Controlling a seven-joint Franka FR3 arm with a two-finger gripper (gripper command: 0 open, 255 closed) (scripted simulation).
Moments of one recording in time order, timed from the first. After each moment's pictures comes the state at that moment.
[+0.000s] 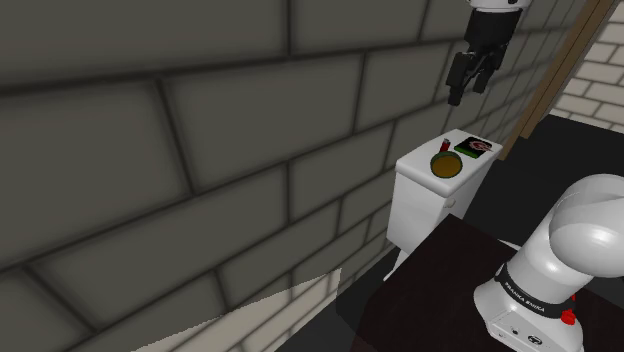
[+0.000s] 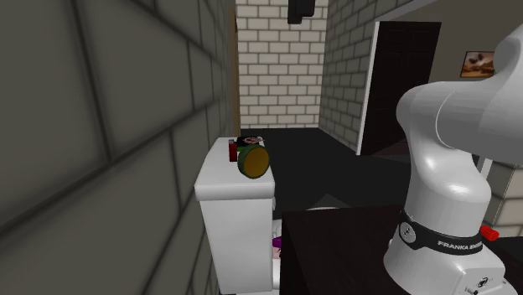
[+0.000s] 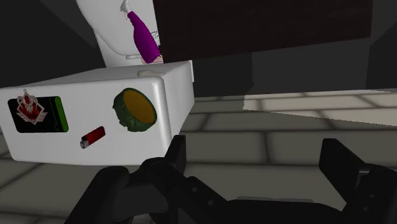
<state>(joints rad) -0.02 -0.80 0.07 -2.27 -0.09 1.45 0.14</state>
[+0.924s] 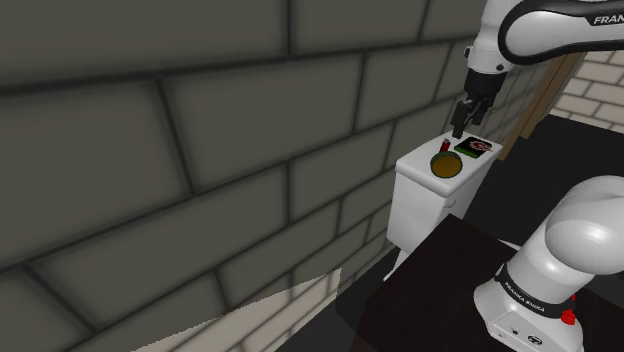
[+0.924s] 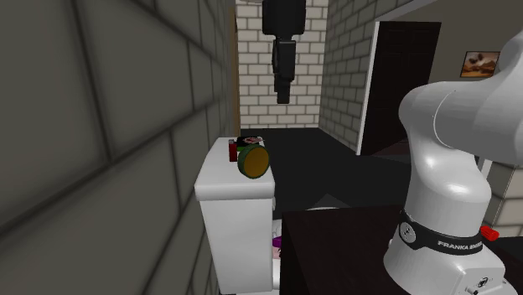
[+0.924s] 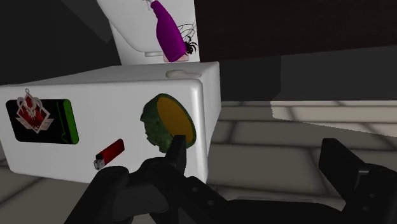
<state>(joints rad) -0.09 -0.83 -0.14 -2.57 -0.28 1.75 -0.04</state>
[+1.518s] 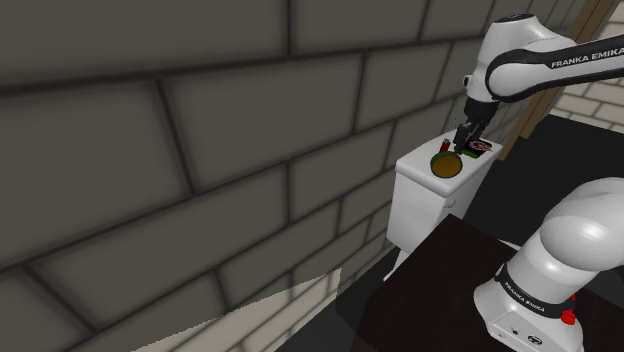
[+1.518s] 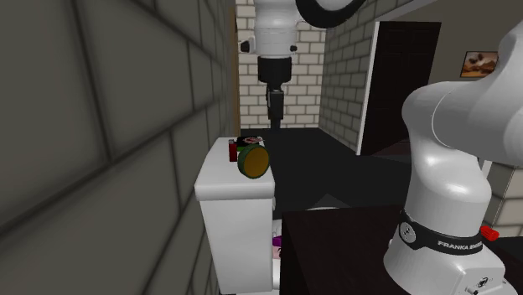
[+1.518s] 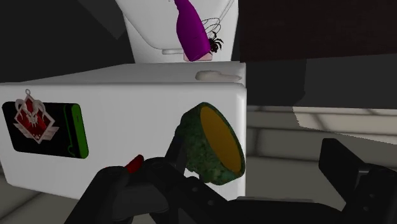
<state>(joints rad) -0.17 -0.70 -0.32 -2.68 -0.45 2.03 -0.16</state>
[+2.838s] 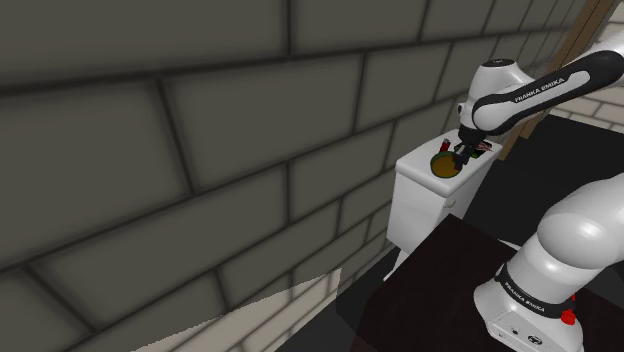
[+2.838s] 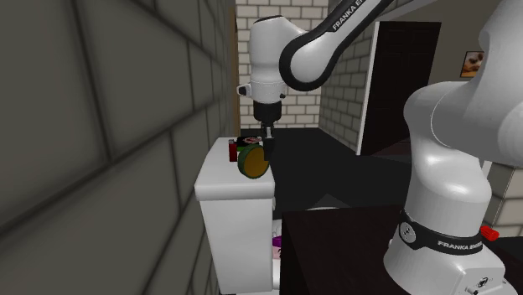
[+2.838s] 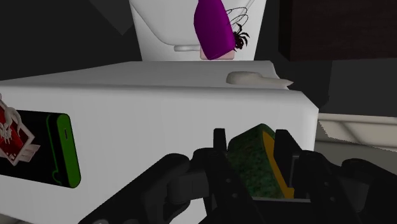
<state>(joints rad) -0.22 -0.40 -0.50 -2.72 -0.57 2.40 -0.22</state>
